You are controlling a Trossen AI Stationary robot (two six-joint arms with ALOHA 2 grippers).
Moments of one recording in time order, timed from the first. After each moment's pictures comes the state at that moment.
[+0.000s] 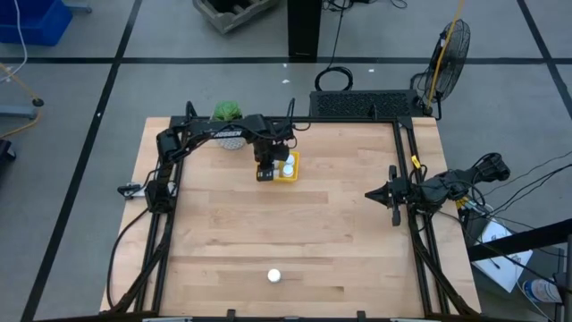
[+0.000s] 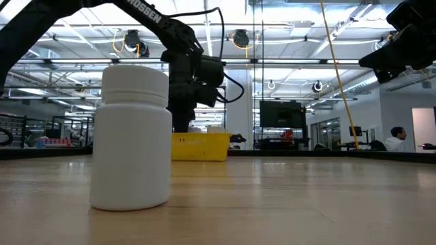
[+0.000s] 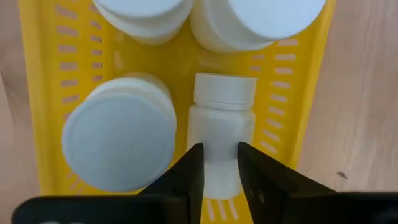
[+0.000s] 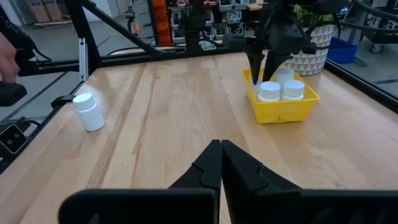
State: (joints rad) left arm 0.42 2.07 1.59 -1.07 0.22 0.39; right arm 0.41 0.09 0.21 -0.39 0.44 0.22
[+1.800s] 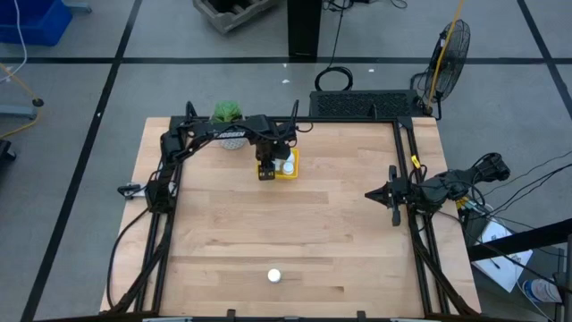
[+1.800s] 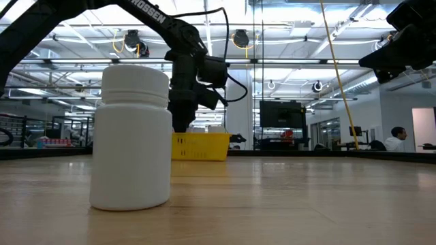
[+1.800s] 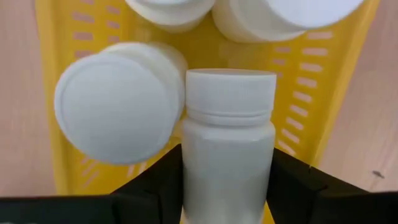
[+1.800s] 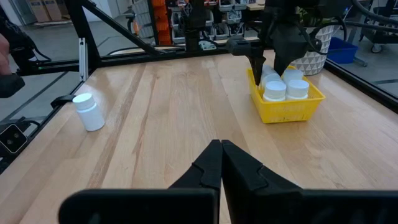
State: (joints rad) left arm 0.41 2.10 1.65 -1.11 0.11 0.34; right arm 0.41 0.09 0.21 -0.39 0.44 0.22
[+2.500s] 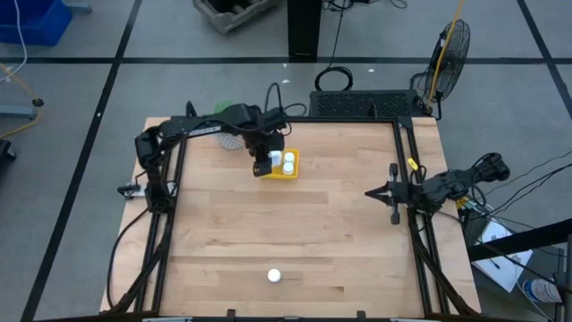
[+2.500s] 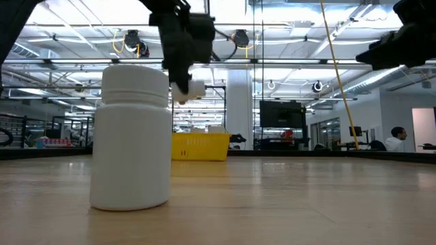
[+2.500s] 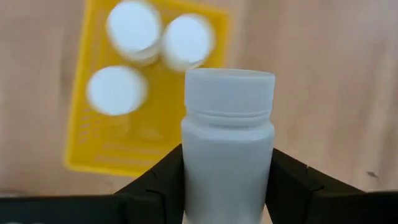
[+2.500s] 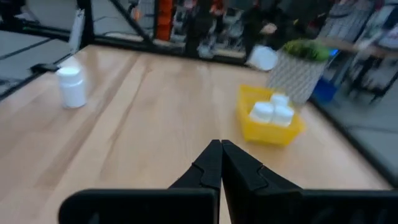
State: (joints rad) left arm 0.40 1.86 1.65 -1.16 0.27 0.23; right arm 0.41 0.09 0.21 -0.37 0.46 -0.04
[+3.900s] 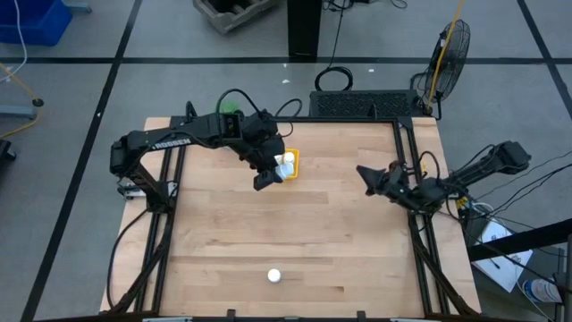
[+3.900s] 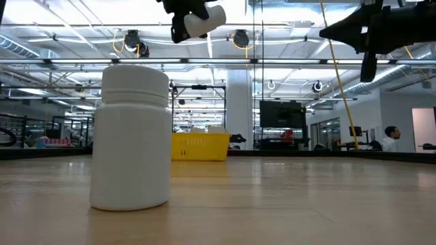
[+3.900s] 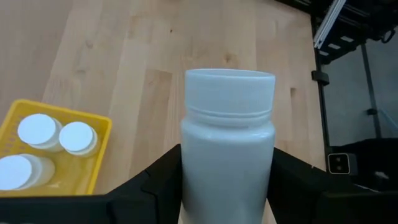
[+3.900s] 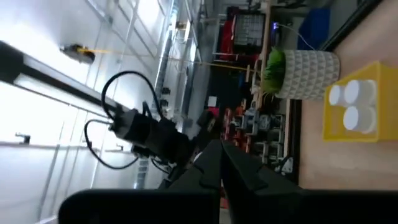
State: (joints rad) left arm 0.21 1.63 1.65 -0.93 0.39 -0.10; right arm 0.38 0.71 0.10 0.92 0.90 1.29
